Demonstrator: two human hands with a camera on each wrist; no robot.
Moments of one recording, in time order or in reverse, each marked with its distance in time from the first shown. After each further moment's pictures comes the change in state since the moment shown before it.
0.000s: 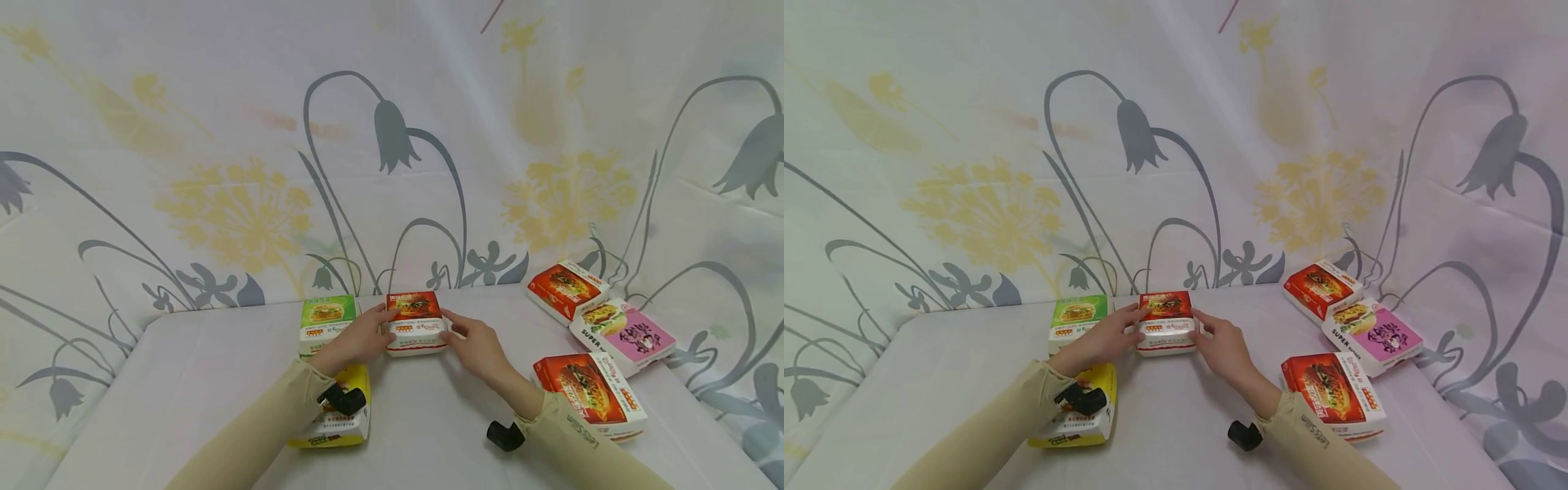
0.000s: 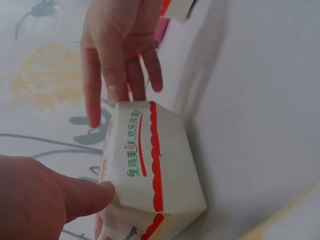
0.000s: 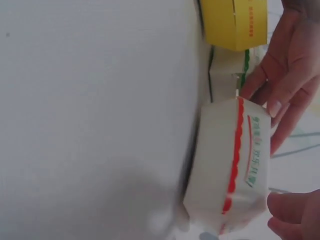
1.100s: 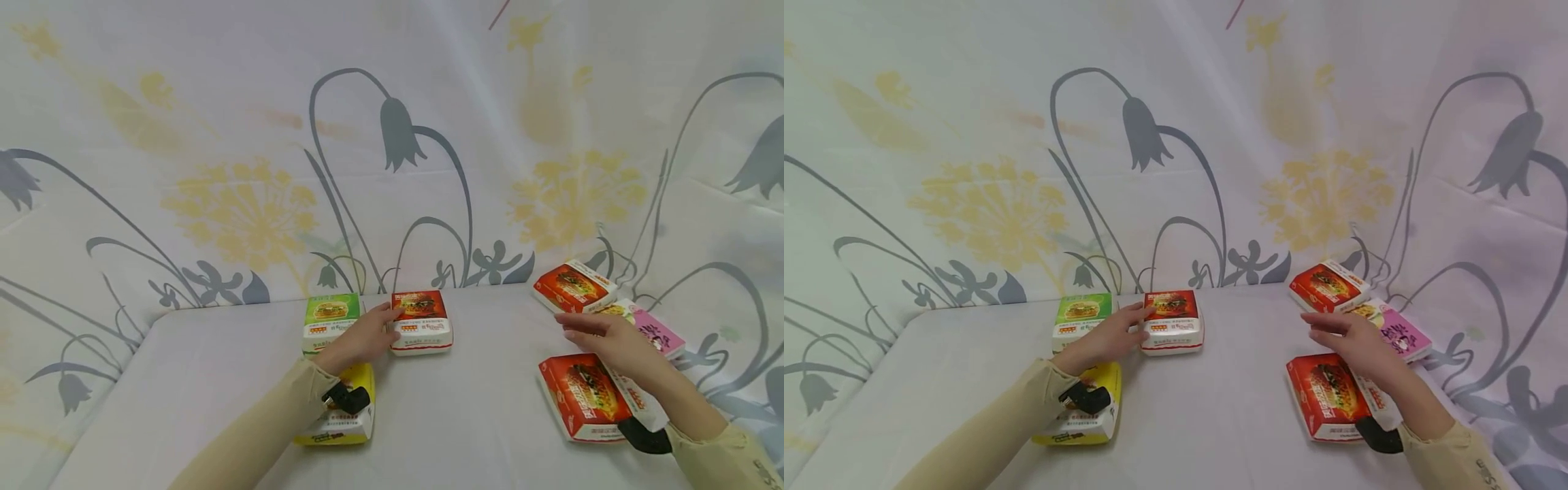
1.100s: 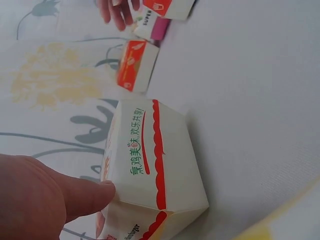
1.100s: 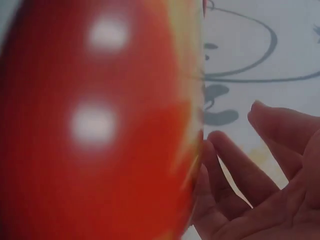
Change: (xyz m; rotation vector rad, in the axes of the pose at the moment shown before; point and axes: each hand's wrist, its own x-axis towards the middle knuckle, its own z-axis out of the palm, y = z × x) left_hand -0.003 0.001 -0.003 -0.009 -0.022 0.015; right_hand -0.044 0.076 -0.167 -0.073 -0.164 0.011
